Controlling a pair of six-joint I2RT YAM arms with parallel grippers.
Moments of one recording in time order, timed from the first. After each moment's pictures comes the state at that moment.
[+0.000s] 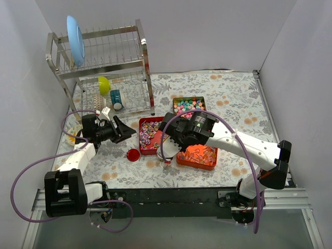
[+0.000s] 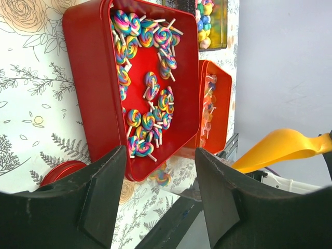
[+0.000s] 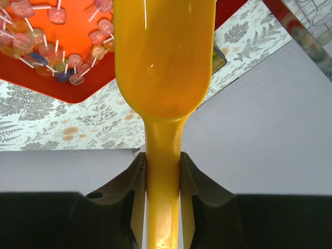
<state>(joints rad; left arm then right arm) 0.08 1.18 0.54 -0.03 0.86 -0.64 1.19 1.55 1.66 -1.35 0.41 -1.32</state>
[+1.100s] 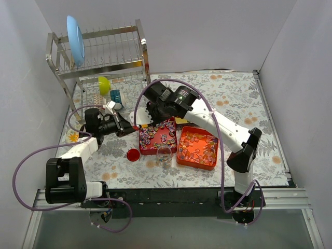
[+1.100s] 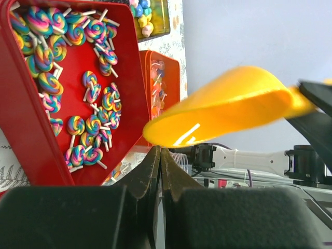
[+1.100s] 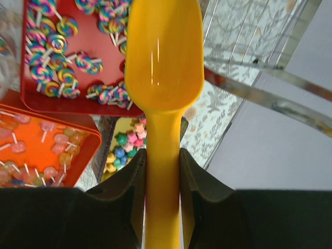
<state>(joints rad) 0.03 1.29 0.58 0.21 1.05 -0.85 1.03 1.92 2.15 -1.22 0.07 -1.13</state>
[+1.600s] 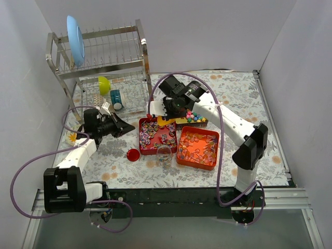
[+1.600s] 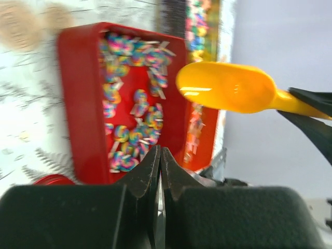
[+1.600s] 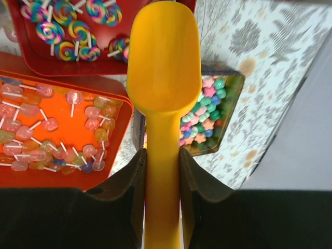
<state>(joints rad) 0.03 1.20 0.62 -0.02 0.81 -0.76 0.89 1.84 1.97 -1.21 0.01 -1.03</state>
